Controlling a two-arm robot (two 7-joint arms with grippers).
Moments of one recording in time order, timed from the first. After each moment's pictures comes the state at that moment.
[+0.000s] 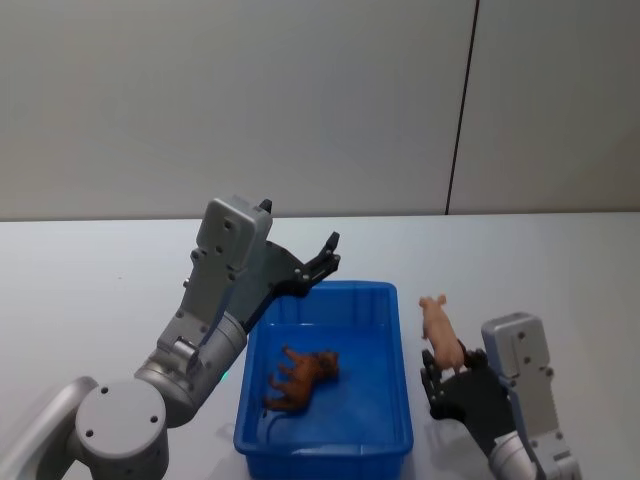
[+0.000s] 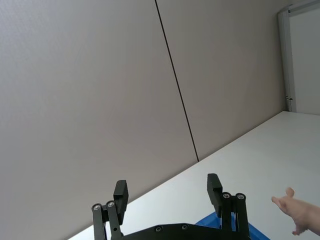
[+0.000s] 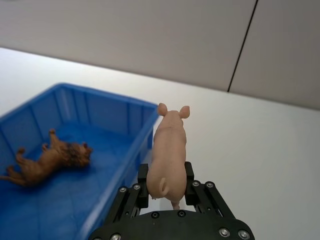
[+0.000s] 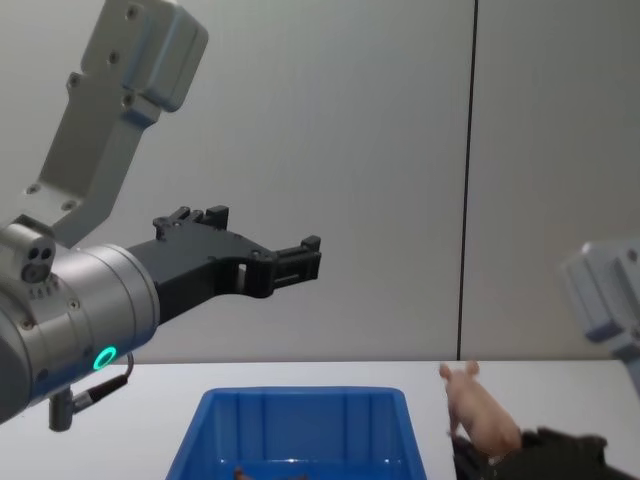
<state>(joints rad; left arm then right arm) -0.24 0.38 0.45 -1.63 -0.20 0.01 -0.01 -0.04 0.12 -0.36 -1.59 0.00 0.12 -0.02</state>
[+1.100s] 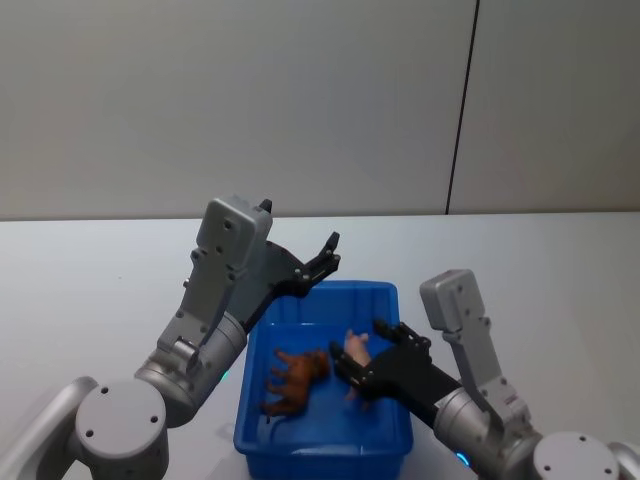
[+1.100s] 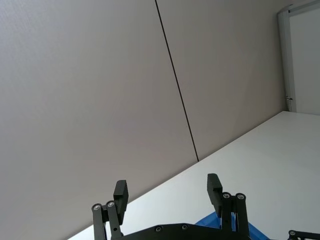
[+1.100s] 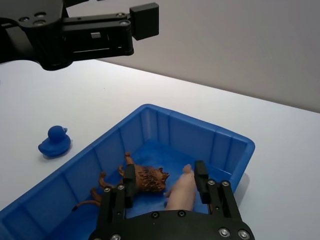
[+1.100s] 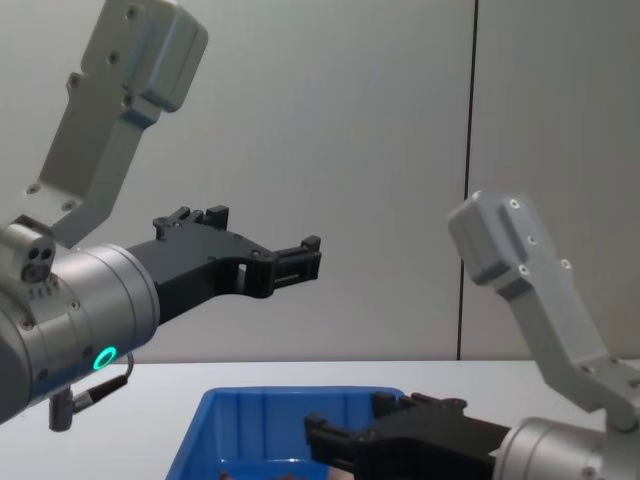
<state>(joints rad) -0.24 0.38 0.45 -1.63 -0.20 0.01 -0.01 0.11 0.05 -0.36 -1.49 0.06 0.18 0.30</state>
